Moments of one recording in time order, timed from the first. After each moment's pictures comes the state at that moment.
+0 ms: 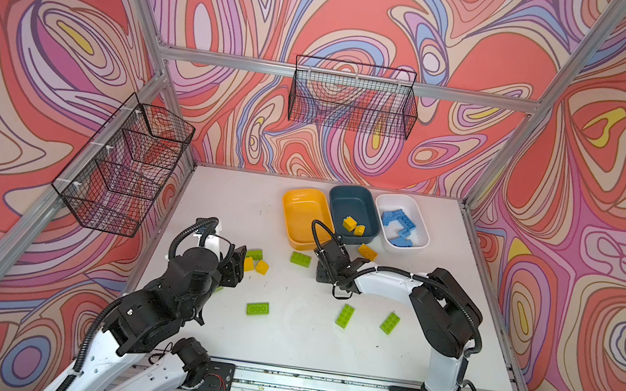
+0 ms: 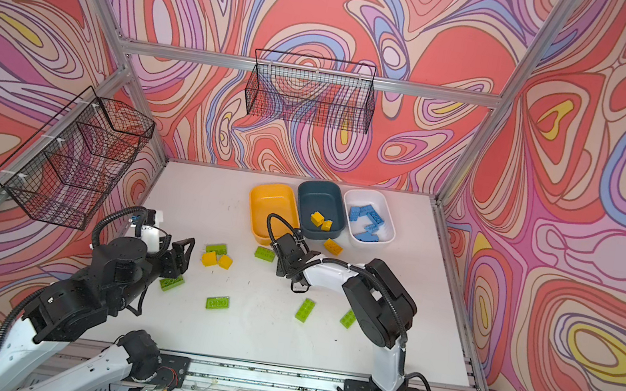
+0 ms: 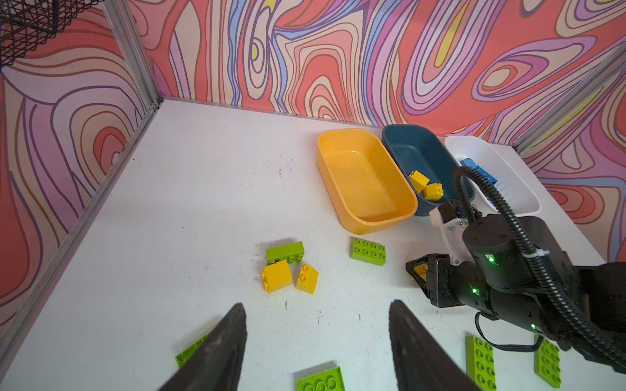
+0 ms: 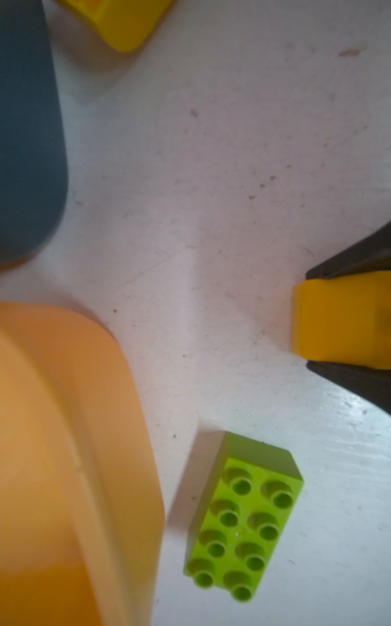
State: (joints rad) left arm -0.63 0.59 0.91 -0.80 -0.46 -0.46; right arm 0.79 1.93 1.16 -0.28 0.26 0.67
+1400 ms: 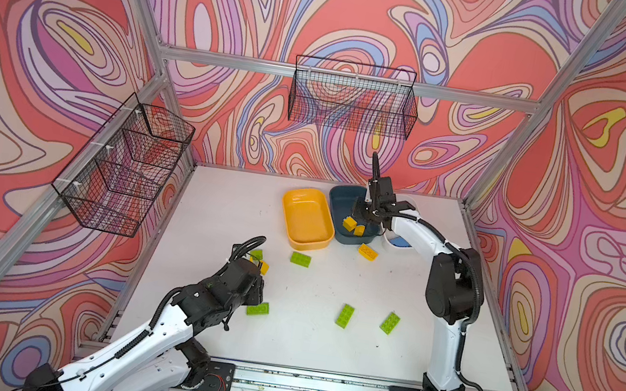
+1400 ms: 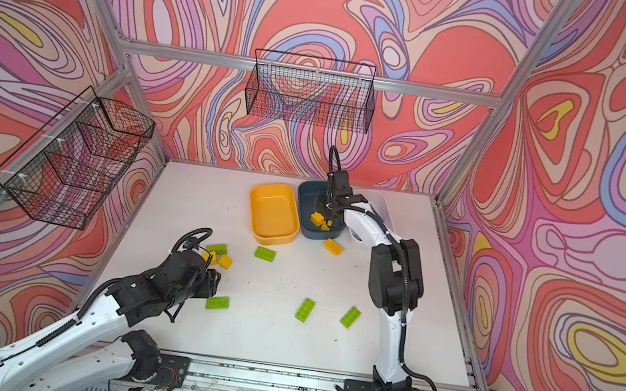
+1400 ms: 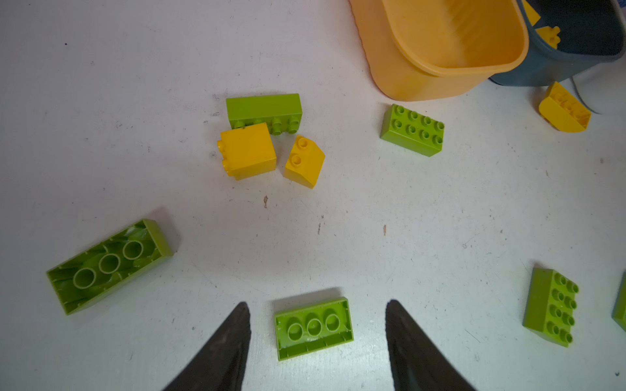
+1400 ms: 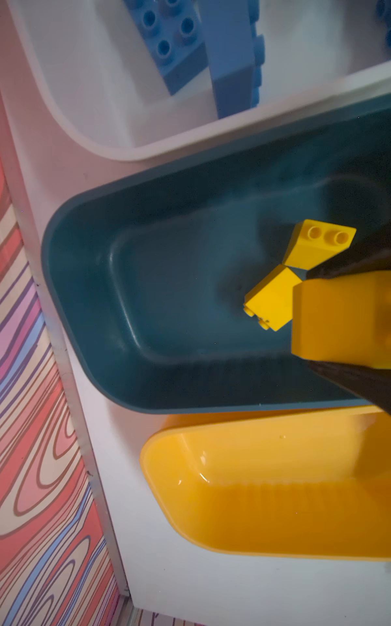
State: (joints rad) left arm -0.63 0.80 0.57 -0.66 -0.28 -0.69; right arm 0.35 2.13 1.76 -0.46 -0.04 0.46
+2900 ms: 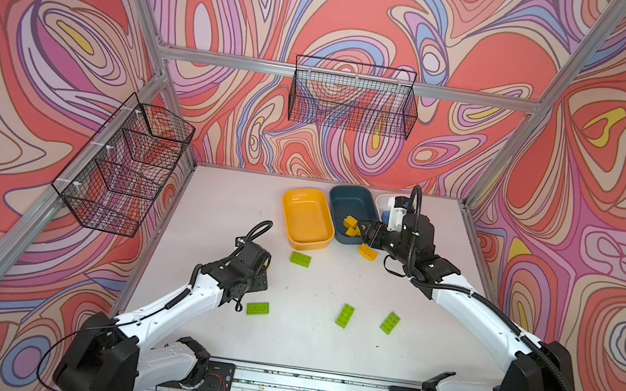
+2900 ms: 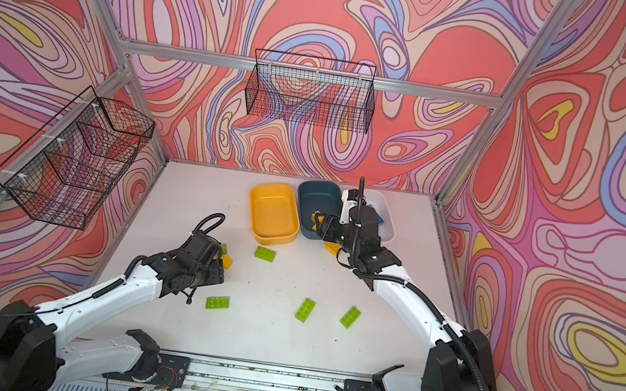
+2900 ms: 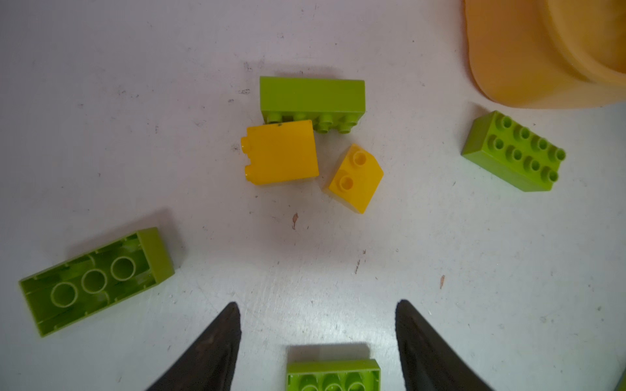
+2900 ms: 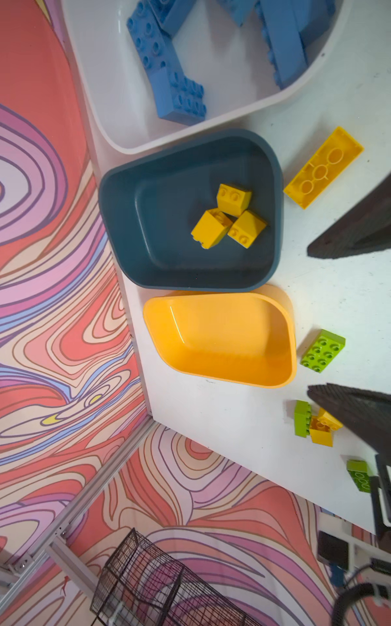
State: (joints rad) left arm -0.48 1.19 0.67 -0.58 -0.25 -0.71; right arm 0.44 1.32 0.93 -0.01 -0.13 0.51
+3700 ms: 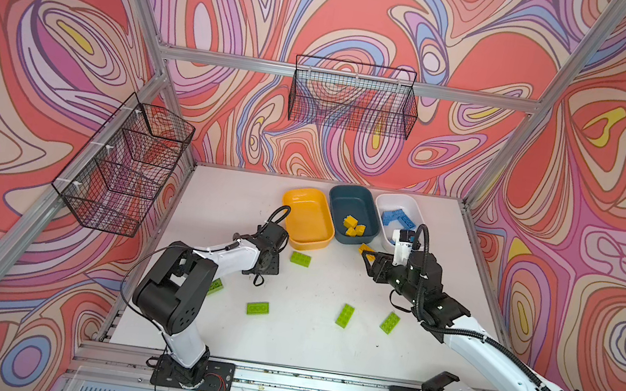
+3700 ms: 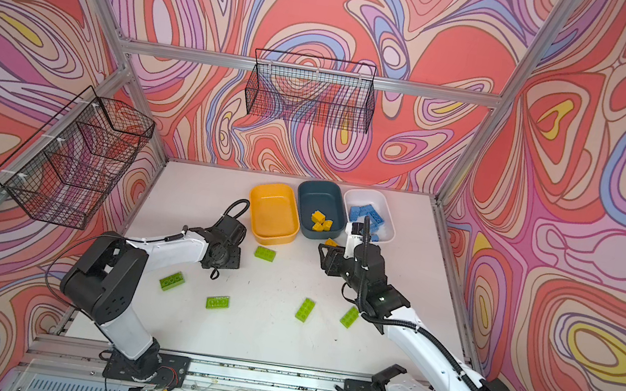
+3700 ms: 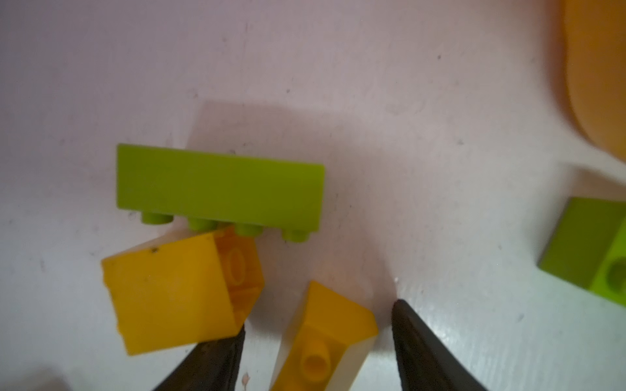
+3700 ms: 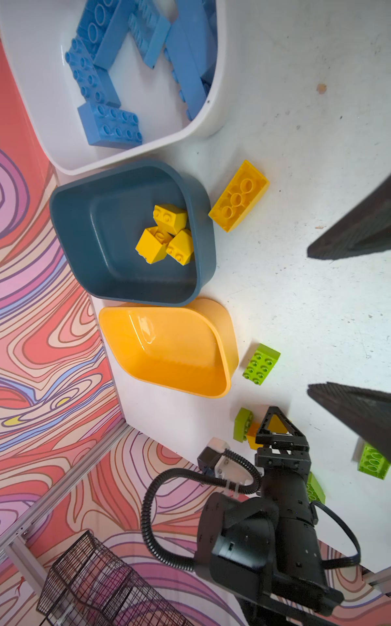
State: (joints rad) left arm -0.42 1.70 0.92 -0.47 -0.25 -0.57; right arm 0.49 1.07 0.63 0.04 -0.08 0.50
